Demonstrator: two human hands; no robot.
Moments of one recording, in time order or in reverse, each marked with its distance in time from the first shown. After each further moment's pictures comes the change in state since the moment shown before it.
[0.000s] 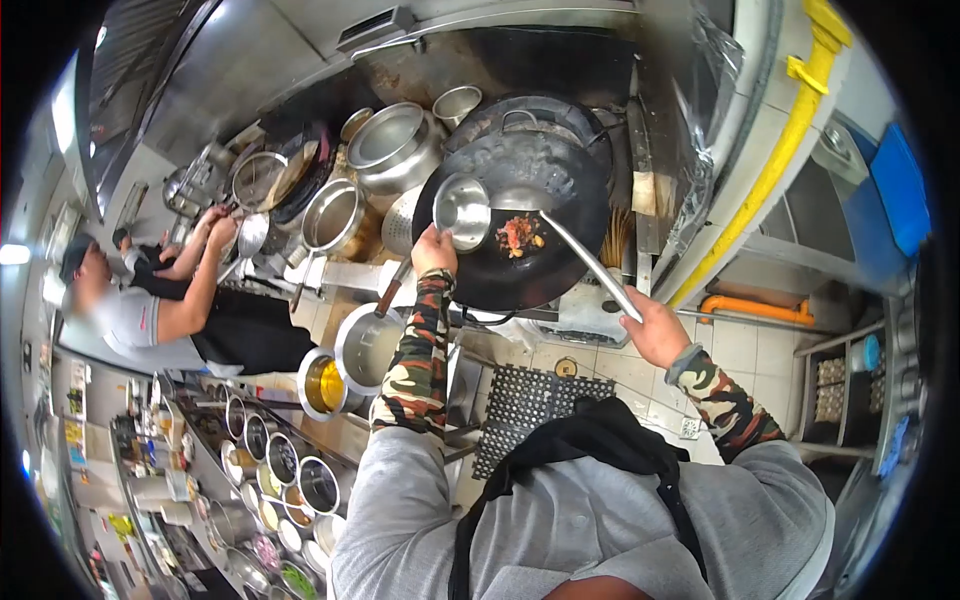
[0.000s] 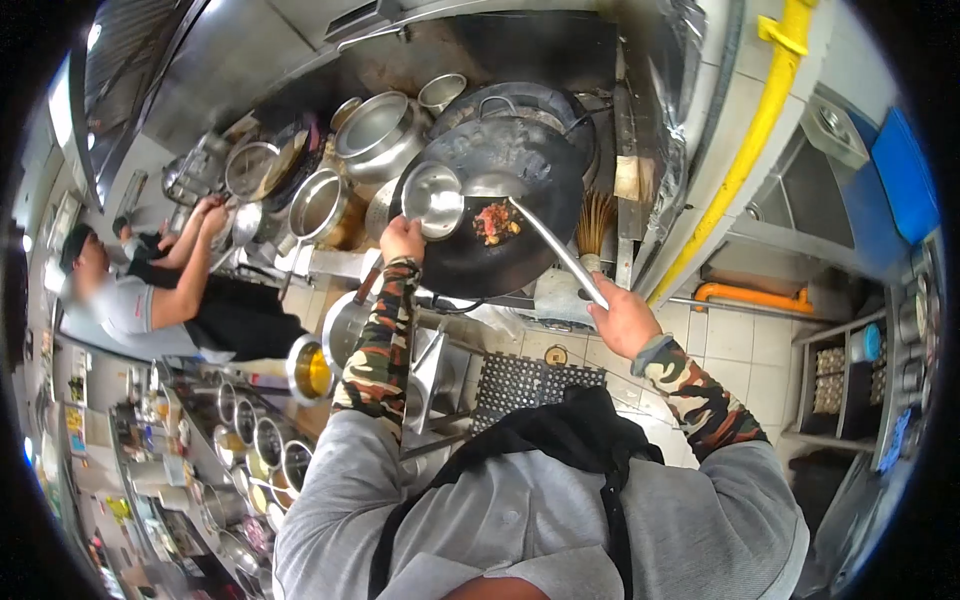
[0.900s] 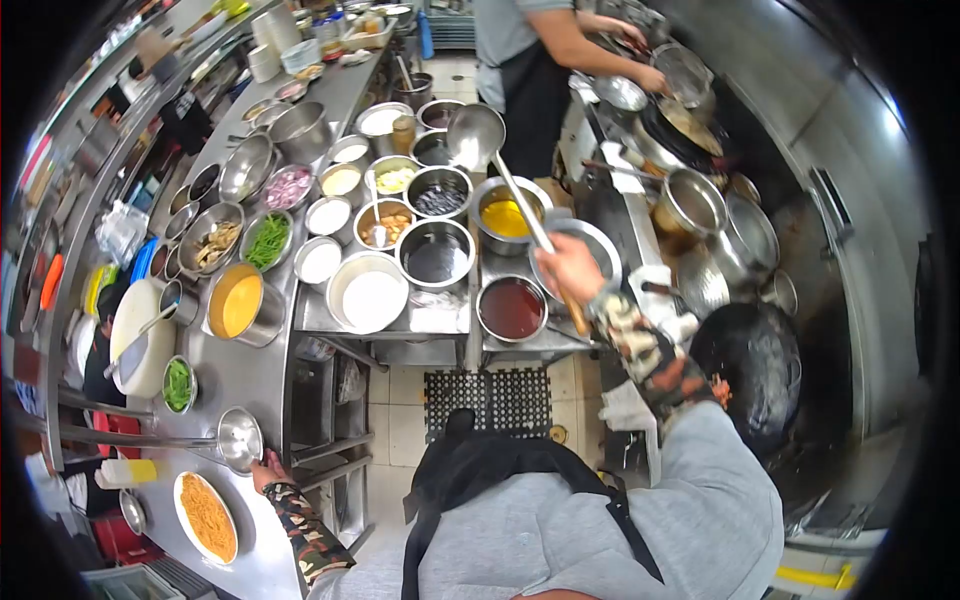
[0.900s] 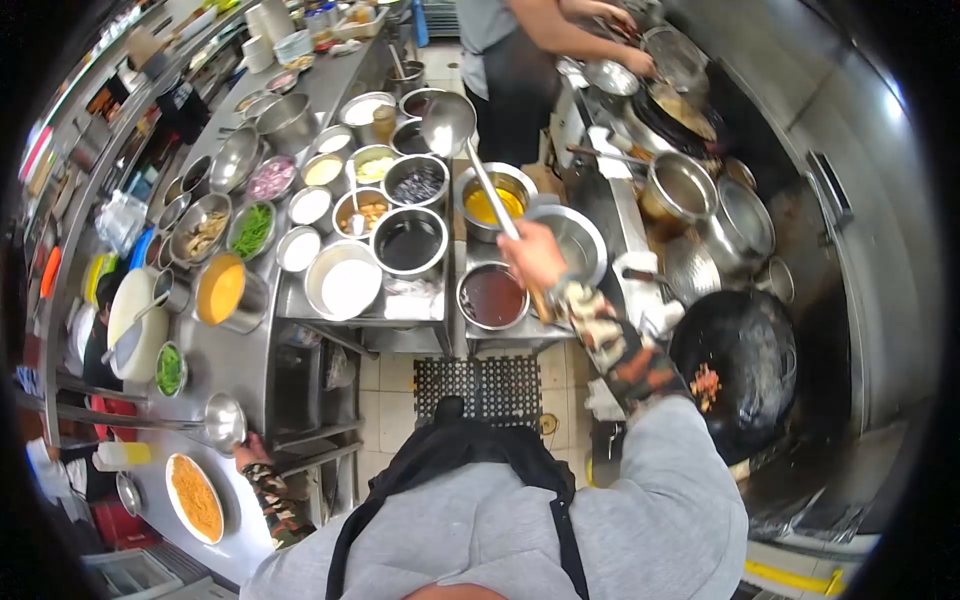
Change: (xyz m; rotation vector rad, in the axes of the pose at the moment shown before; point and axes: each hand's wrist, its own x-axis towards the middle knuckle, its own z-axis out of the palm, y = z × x) left_hand -0.854 -0.183 -0.206 -0.723 2.335 -1.379; right_hand 0.018 -0.352 0.411 0.259 -1.271 -0.326
